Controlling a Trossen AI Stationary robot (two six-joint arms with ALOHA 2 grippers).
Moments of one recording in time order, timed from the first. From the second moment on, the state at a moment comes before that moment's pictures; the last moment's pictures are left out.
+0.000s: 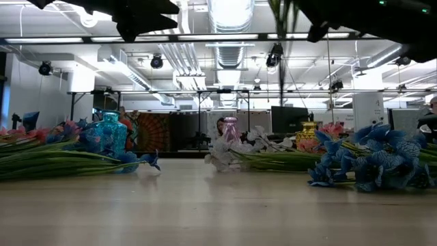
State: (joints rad) left arm -0.23 1.06 0.63 0.27 -0.51 -0.09; right arm 0.19 1.34 0.33 1.39 0.18 -0.20
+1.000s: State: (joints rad) left arm -0.24 0.87 0.63 -0.20 -0.51 -0.06; right arm -0.30 1.54 0.95 0.89 0.18 -0.14
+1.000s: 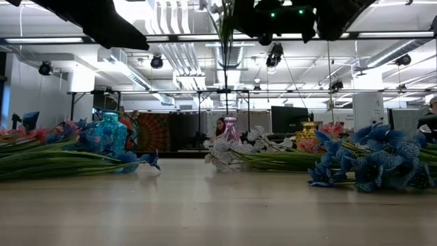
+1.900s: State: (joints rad) left arm -0.24 0.91 0.63 -0.16 -0.55 -0.07; right arm -0.43 1.52 0.87 1.02 0.07 -0.04
